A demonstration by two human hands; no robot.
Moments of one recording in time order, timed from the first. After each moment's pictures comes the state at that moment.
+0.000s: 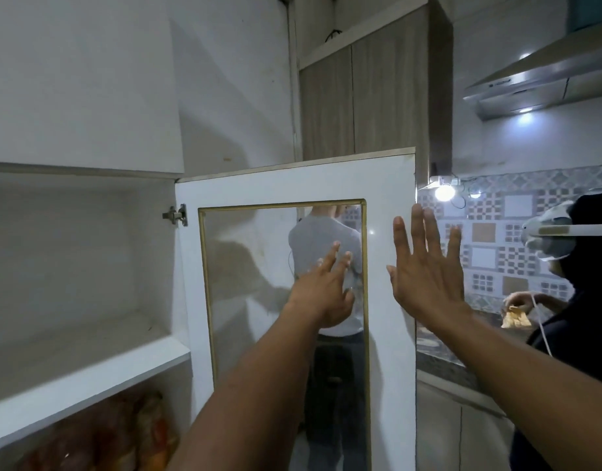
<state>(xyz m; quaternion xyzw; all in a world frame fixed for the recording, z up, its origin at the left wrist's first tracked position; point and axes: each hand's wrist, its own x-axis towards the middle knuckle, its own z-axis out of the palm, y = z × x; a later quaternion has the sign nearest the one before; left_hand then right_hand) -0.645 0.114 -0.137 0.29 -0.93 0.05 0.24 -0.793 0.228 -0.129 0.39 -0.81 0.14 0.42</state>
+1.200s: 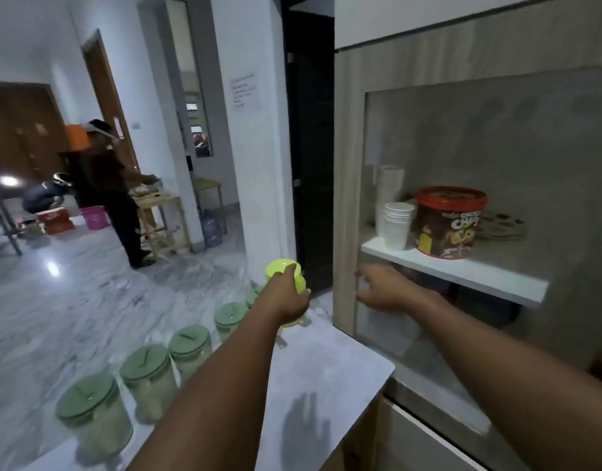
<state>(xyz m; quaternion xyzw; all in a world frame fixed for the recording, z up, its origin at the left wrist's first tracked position) 0.290 0.355 -0.313 0.92 -0.28 -0.04 0.27 0.178 0.168 -0.283 0.96 -0.19 0.03 -0.18</state>
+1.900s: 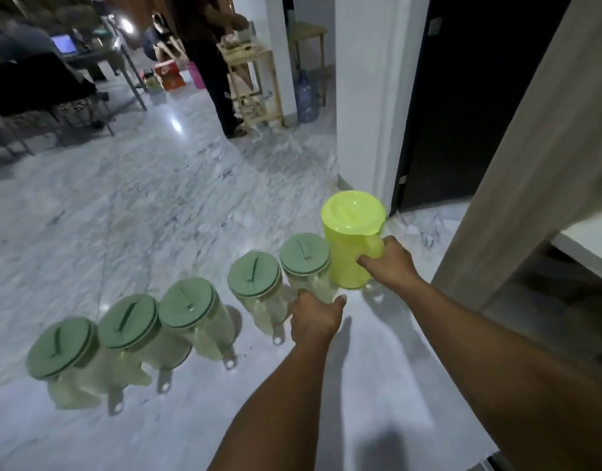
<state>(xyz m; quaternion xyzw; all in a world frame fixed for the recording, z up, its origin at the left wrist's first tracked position) 0.490 0.246 -0.538 0.86 0.23 -0.14 0.44 0.543 0.091 -0.516 0.88 -0.21 -0.05 -0.43</state>
